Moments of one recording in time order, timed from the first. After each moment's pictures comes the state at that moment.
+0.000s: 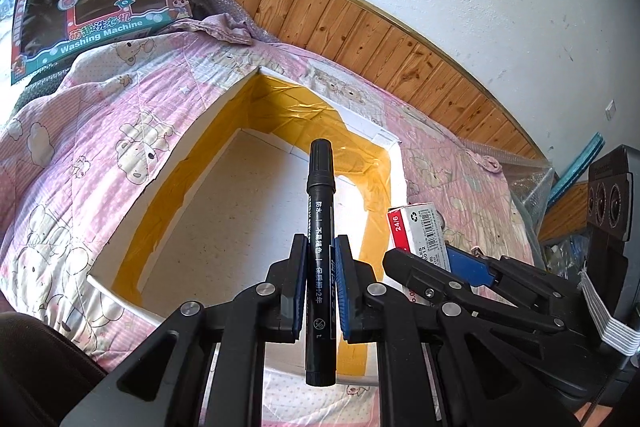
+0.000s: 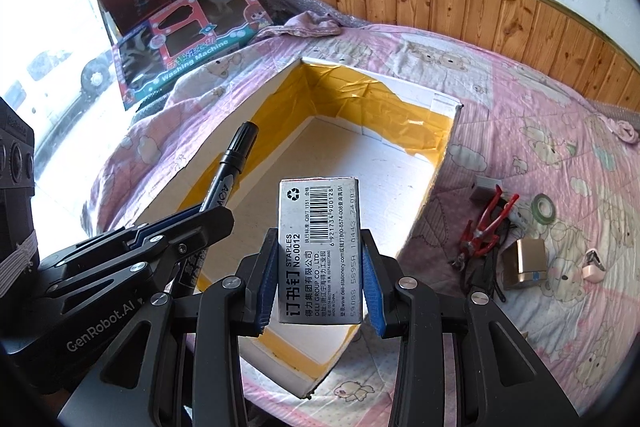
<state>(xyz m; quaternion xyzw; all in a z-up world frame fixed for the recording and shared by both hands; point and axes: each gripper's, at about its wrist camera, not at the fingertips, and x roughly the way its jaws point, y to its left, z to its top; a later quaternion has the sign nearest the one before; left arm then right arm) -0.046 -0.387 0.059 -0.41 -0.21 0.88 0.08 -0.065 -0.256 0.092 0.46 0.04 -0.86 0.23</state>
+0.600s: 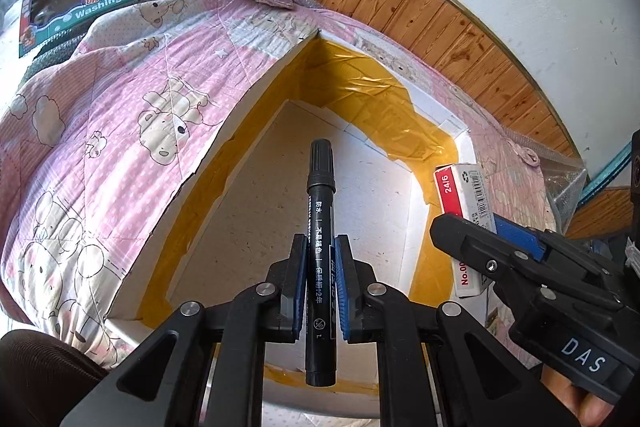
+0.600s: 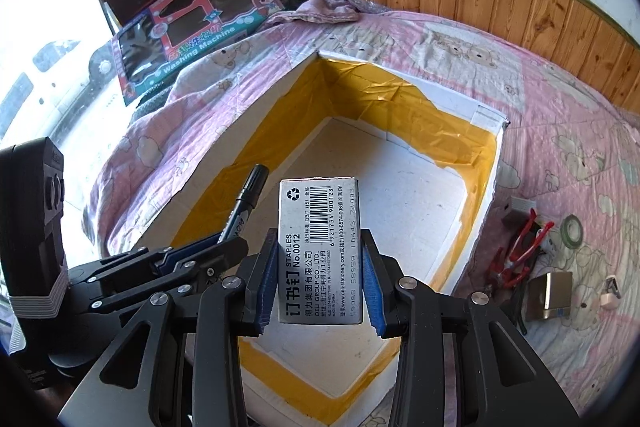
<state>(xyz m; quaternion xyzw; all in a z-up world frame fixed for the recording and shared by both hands) -0.088 -0.419 0.016 -0.48 -0.21 0.85 0.03 -0.115 -0.288 0.074 0.49 0.04 -0.83 0.25</state>
